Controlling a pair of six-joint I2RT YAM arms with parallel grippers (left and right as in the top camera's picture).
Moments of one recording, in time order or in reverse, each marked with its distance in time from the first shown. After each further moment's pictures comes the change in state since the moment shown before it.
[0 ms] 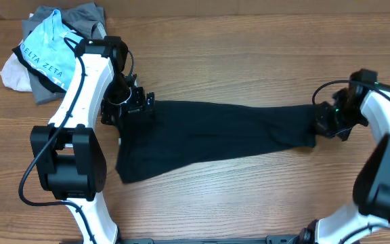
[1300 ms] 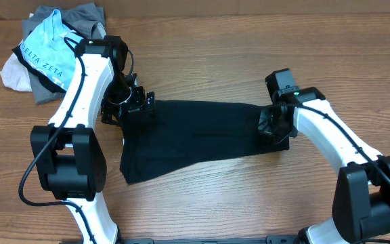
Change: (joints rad) left arm 0.000 0.000 0.000 0.010 0.000 0.000; right arm 0.554 -0.136 -0.128 0.153 0.270 0.206
